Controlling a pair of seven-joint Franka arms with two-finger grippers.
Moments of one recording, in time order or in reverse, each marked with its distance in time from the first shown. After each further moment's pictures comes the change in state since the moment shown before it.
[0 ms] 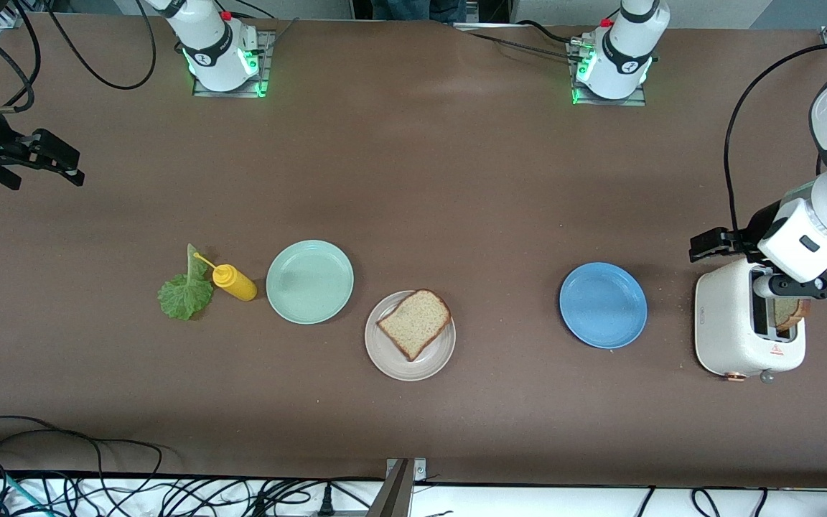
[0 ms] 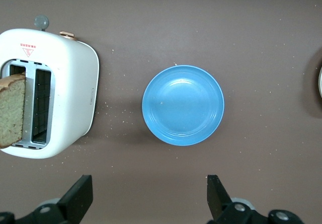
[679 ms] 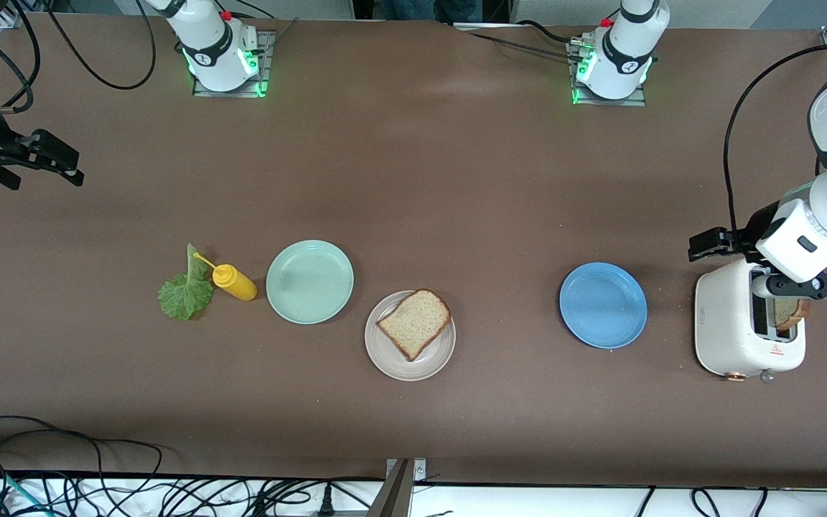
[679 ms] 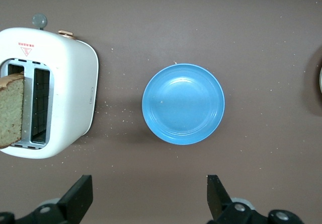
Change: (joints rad) left arm 0.000 0.001 0.000 -0.004 0.000 0.000 0.005; right arm -0.001 0.011 -0.003 -0.002 0.000 -0.002 0.000
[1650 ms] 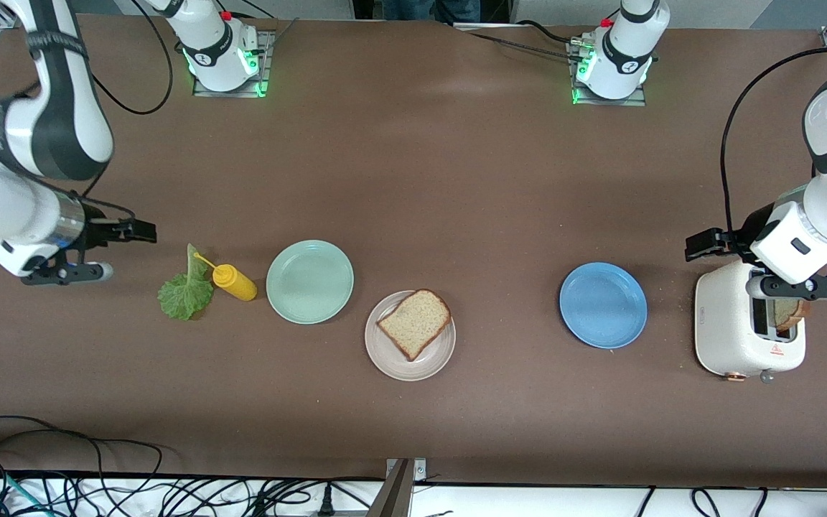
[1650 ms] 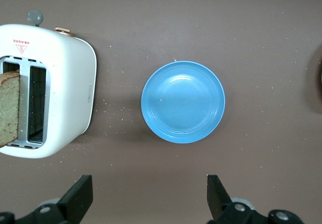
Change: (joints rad) left arm -0.001 0.003 -0.002 -0.009 0.000 0.002 0.001; right arm 0.012 0.342 -0.008 -0.084 0.000 0.202 0.000
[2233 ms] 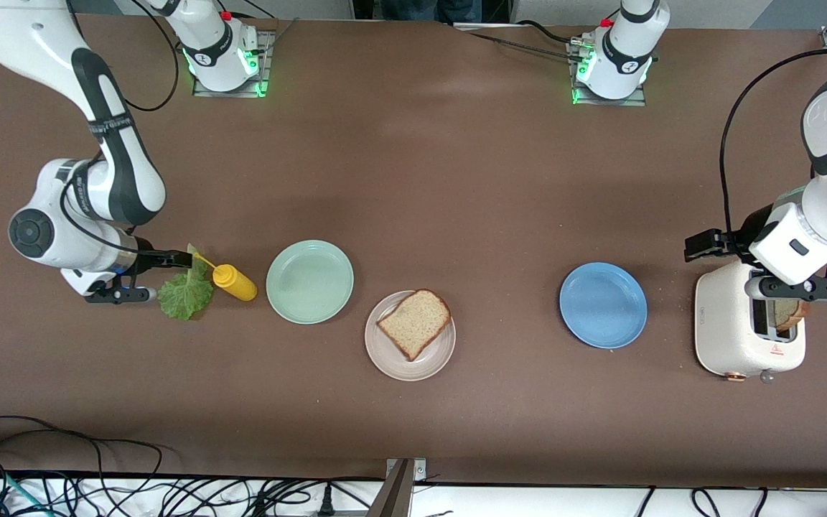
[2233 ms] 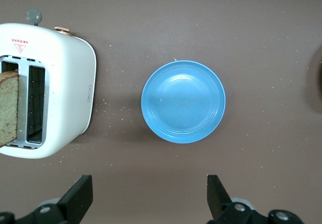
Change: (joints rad) left arm 0.000 0.003 0.000 -0.002 0.000 0.002 0.000; right arm -0.019 0.184 -0.001 -0.132 0.106 0.304 -0.002
